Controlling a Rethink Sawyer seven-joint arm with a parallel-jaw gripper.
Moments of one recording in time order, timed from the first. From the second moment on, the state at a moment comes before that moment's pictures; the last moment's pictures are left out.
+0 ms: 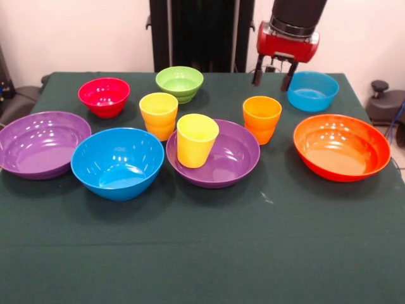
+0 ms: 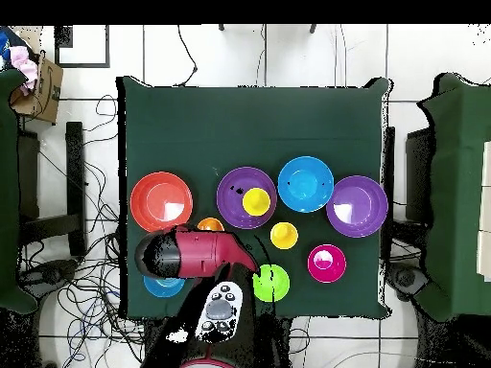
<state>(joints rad) 0.12 -0.66 -0.18 1.87 -0.01 0.37 1.91</state>
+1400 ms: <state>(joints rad) 0.14 -0.57 -0.18 1.87 0.02 0.30 1.94</state>
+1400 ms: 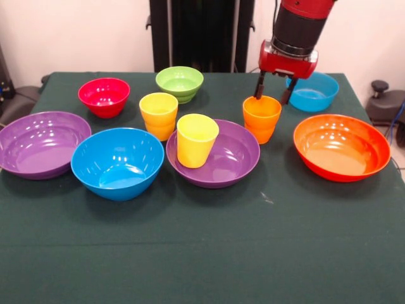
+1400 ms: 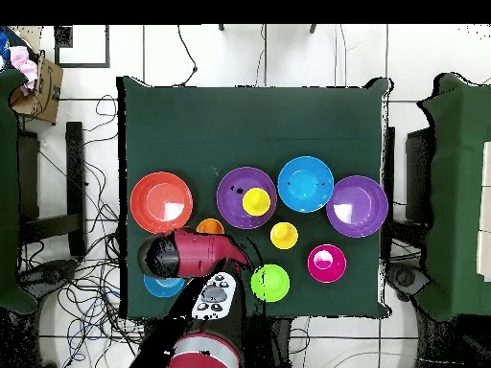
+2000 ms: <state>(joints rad) 0.15 -0.57 -0.18 1.87 0.06 0.30 1.94</state>
